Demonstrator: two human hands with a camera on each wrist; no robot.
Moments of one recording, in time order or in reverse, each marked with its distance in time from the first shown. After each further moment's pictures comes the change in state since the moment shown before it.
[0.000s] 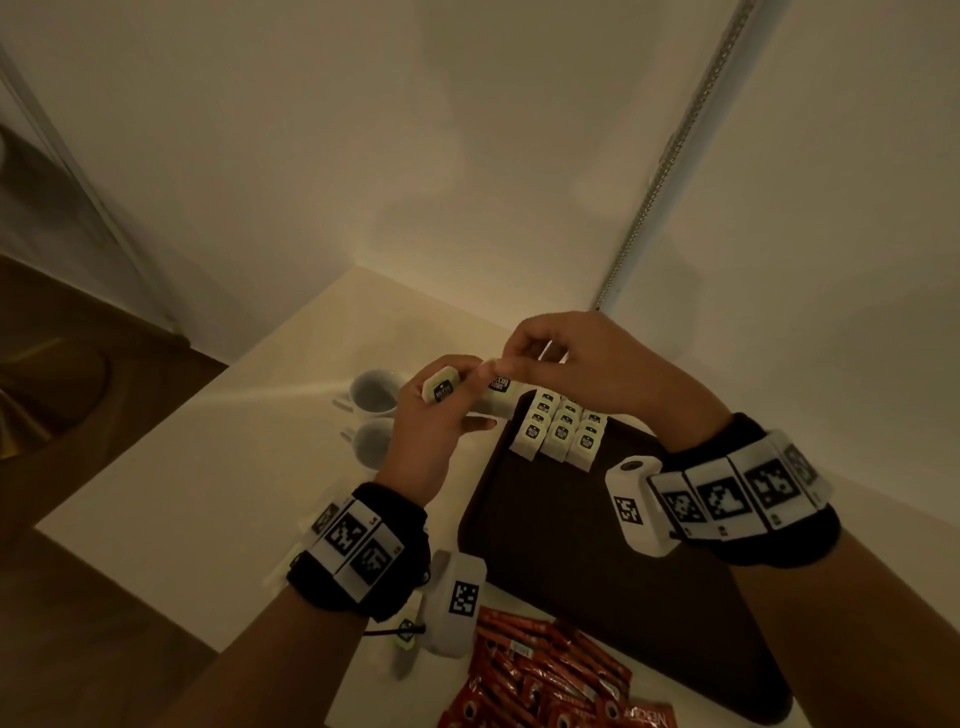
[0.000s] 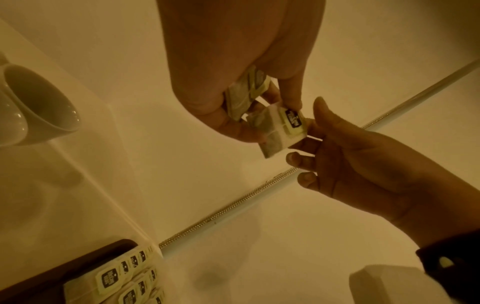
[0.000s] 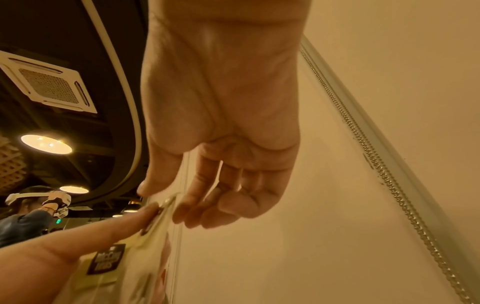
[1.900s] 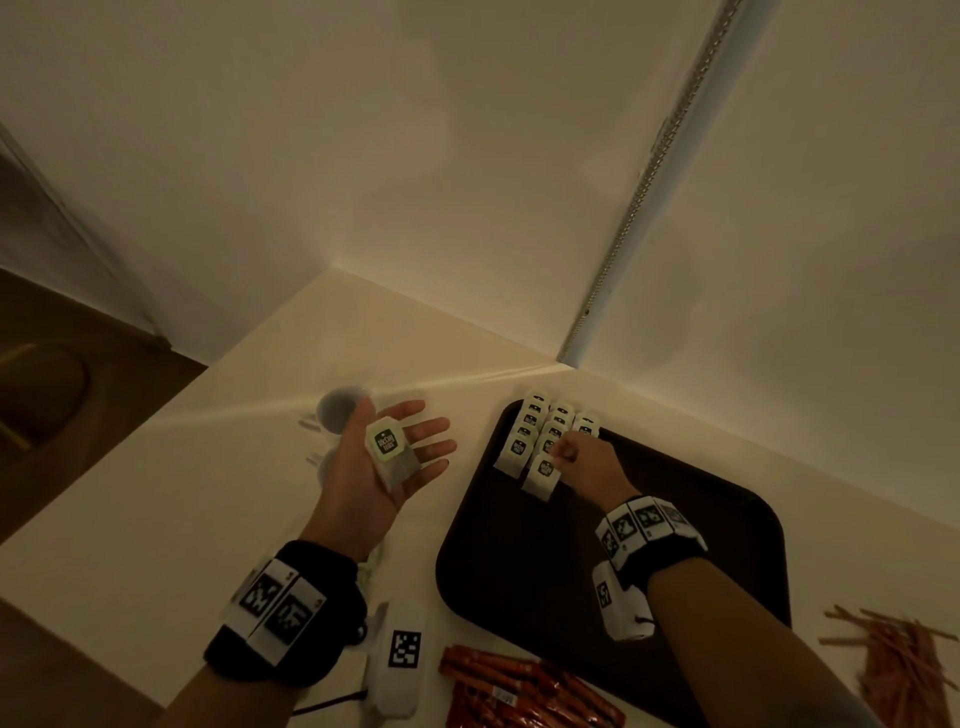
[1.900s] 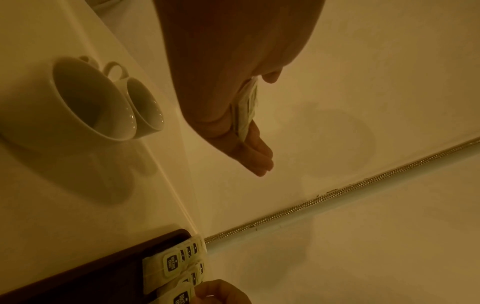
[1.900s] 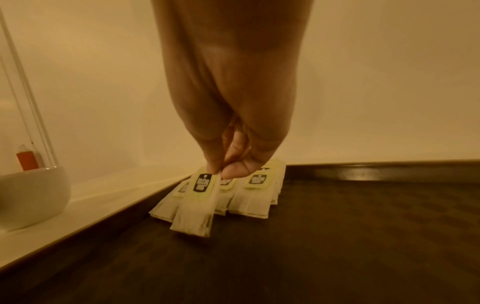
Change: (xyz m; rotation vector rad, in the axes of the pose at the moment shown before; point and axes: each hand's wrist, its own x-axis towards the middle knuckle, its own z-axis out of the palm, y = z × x) left_hand 0.025 -0.032 -0.038 -0.263 0.153 -0.469; right_hand 0.003 0.204 0.119 0.105 0.102 0.589
